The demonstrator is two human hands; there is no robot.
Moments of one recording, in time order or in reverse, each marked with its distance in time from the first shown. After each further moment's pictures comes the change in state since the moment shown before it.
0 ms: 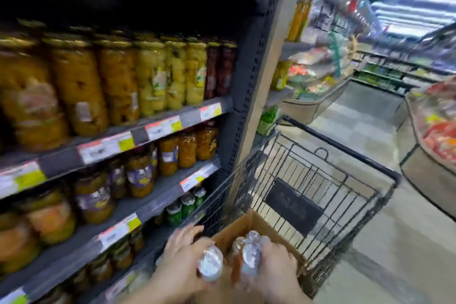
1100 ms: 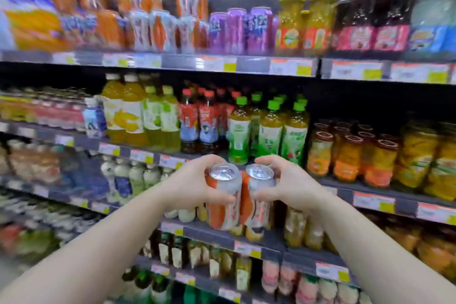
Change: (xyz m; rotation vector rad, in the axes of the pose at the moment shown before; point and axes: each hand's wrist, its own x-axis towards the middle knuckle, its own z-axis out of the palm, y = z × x) left_hand -0.896 -0.053 -0.495 -0.142 0.701 -0.882; right_hand -0.677 -0.633 0.083 0.434 -0.582 -1.455
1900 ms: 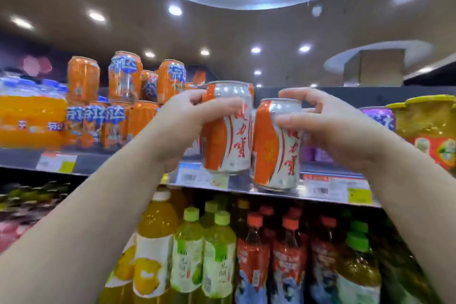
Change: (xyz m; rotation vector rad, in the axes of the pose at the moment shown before) left_hand 0.193 -0.026 -0.323 -0.453 0.312 0.455; right_hand 0.279 -0.250 -0.035 0.252 0.235 -0.426
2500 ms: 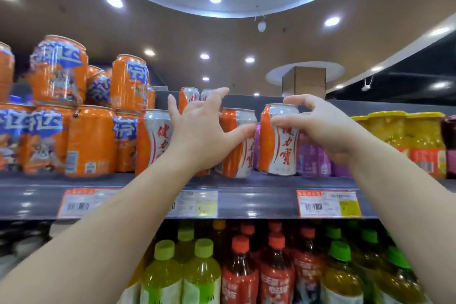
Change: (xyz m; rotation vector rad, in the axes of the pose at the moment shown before) left_hand 0.087 -0.061 0.029 0.775 0.223 0.409; right_hand 0.039 0.013 -0.017 -0.346 0.396 0.158
